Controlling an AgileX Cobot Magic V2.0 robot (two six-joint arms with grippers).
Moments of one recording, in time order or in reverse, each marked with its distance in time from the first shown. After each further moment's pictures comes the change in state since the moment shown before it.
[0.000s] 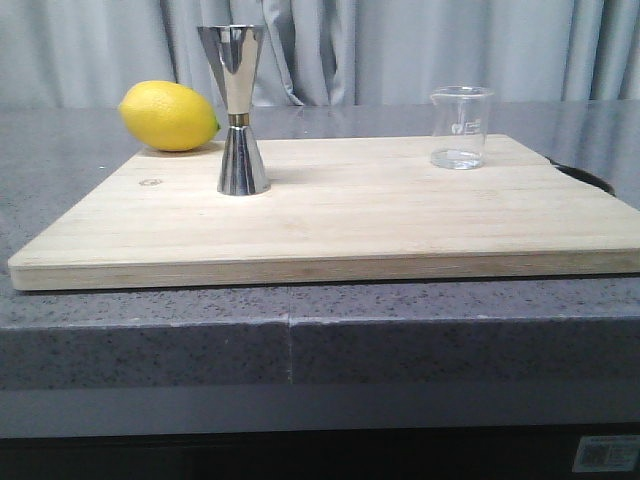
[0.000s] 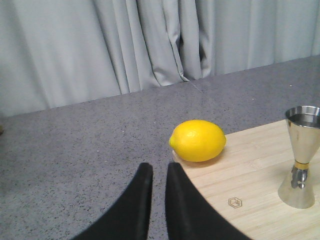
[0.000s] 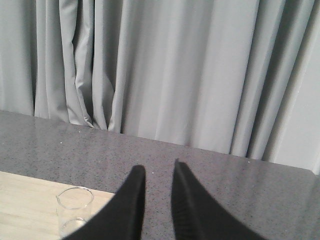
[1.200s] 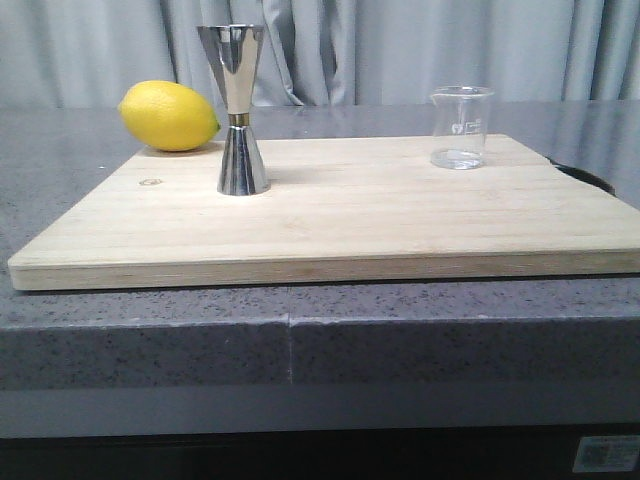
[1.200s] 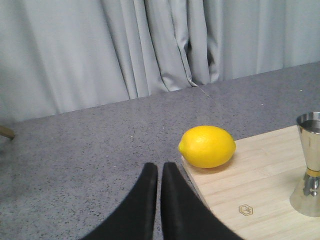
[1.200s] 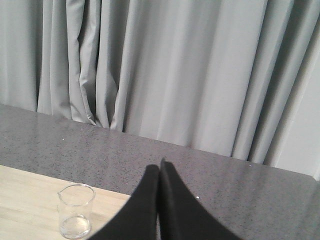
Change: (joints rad) left arm 0.000 0.000 0.000 0.010 -0.039 0.000; right arm 0.000 0.000 0.002 -0.030 -0.019 0.000
